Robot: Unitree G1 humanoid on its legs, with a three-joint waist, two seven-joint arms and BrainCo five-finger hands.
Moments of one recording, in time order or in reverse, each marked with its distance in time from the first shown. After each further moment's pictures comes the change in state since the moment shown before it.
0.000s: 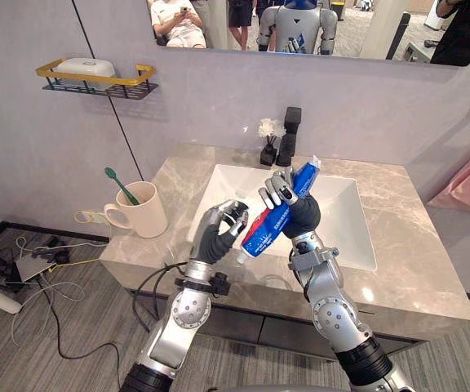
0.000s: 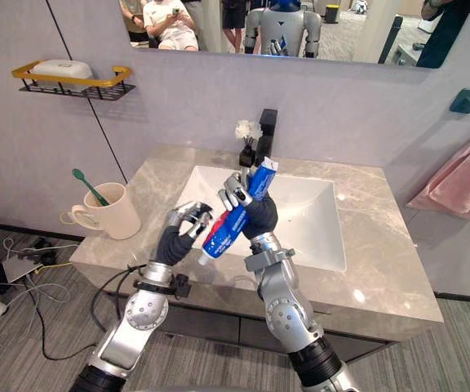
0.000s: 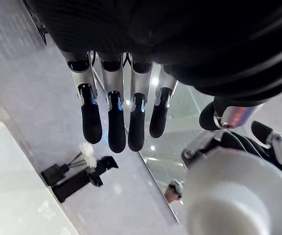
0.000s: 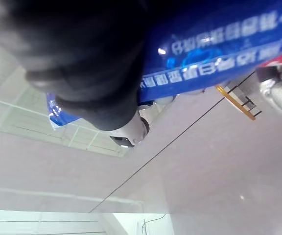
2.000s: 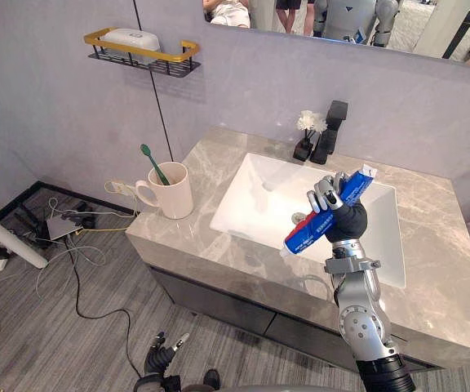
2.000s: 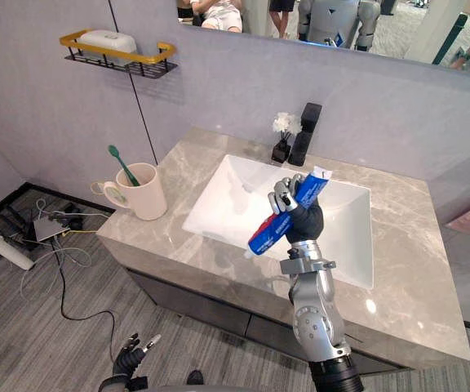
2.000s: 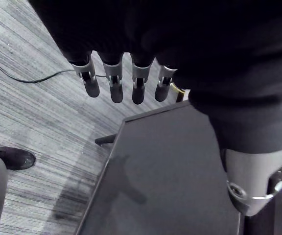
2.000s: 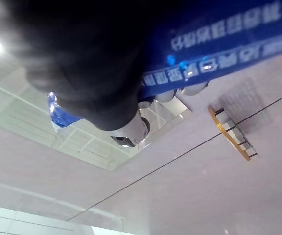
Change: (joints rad) left arm 0.173 -0.090 0.331 0.993 -0.453 0.079 -0.167; right arm 0.022 -0.024 -0.198 -0.049 -0.199 -0.023 -0.006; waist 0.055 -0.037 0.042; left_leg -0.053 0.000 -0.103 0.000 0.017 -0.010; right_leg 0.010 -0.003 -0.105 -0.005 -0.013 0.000
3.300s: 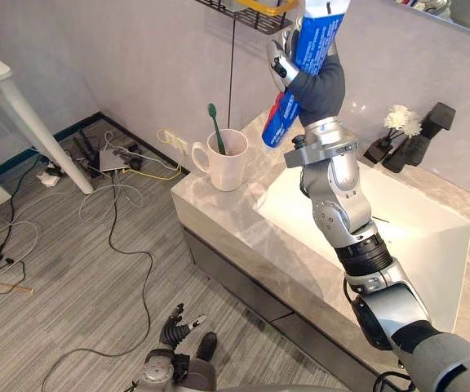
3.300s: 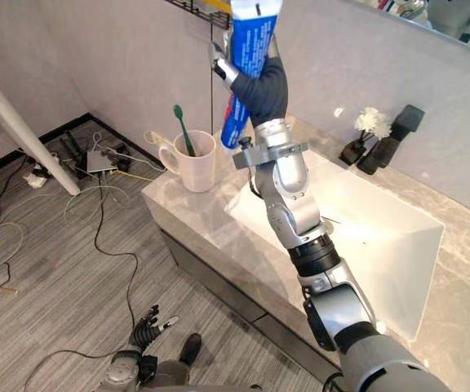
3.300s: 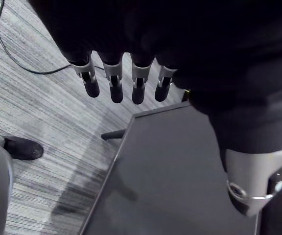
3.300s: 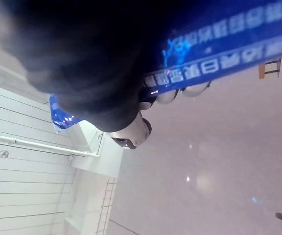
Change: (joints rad) left arm -0.108 0.054 -0.162 0.006 0.022 -0.043 -0.015; right arm -0.771 -0.081 0.081 0.391 -0.247 -0.068 -0.180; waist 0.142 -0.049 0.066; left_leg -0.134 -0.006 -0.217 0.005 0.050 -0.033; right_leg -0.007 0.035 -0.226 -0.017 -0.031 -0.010
